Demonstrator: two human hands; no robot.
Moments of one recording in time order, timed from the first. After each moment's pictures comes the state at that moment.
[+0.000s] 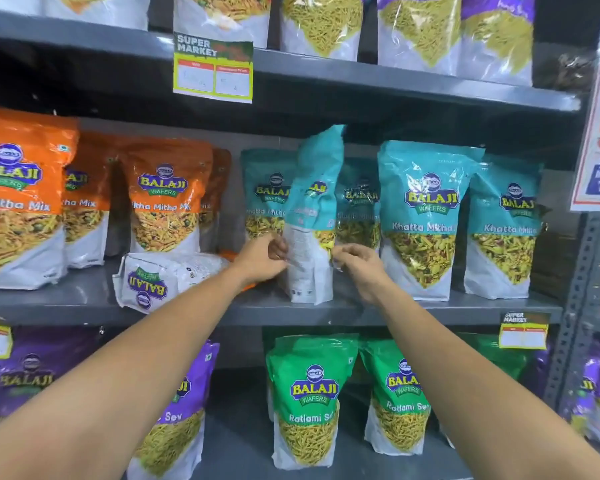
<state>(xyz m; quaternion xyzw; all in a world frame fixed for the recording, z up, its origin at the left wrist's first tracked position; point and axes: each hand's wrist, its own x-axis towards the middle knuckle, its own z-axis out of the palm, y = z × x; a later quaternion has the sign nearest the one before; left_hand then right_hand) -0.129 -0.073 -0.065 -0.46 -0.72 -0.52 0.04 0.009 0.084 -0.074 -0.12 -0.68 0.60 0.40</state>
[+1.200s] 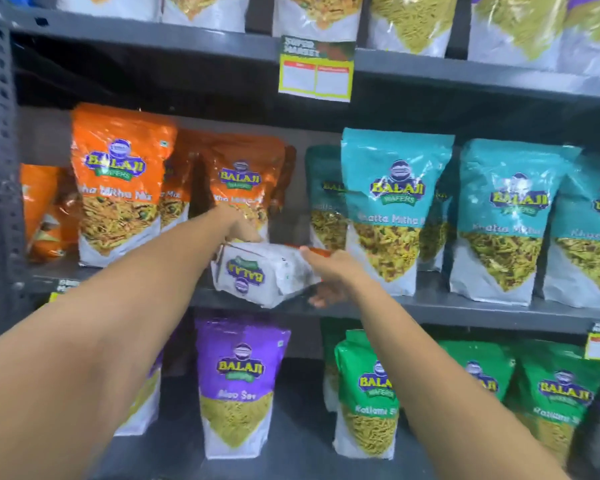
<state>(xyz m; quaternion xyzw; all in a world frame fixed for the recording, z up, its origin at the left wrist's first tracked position) -0.188 -0.222 0.005 -0.29 -0.94 -0.03 -0.15 -0.057 -0.085 -0.067 -0.24 -0.78 0.55 0.17</state>
